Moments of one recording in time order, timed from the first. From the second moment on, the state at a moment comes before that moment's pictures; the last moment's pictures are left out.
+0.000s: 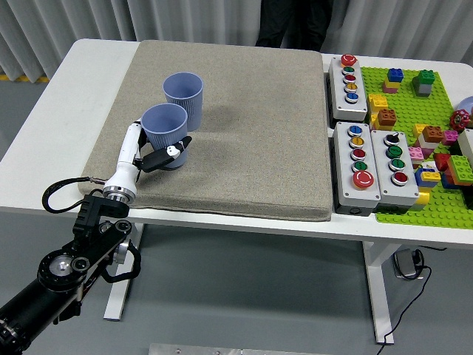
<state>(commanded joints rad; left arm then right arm) -0.39 0.10 -1.02 -0.98 1.20 0.39 -0.30 0.20 -0.08 1.90 0.20 -1.75 -0.06 -0.23</state>
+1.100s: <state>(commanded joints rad) -0.51 0.28 -1.10 -1.00 1.44 0.27 -0.12 0.18 -0.09 1.90 0.20 -1.74 -0.07 -0.23</state>
